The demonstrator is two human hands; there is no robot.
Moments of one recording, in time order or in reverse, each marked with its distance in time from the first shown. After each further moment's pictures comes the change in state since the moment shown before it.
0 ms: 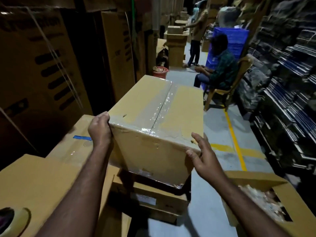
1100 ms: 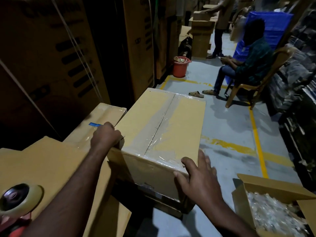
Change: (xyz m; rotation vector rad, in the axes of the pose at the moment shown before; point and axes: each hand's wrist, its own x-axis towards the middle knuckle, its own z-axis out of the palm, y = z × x) left_hand 0.013 -0.030 -0.035 1.298 -0.181 0.011; right_hand -0.025 0.007 0.041 -0.573 -0.230 0.064
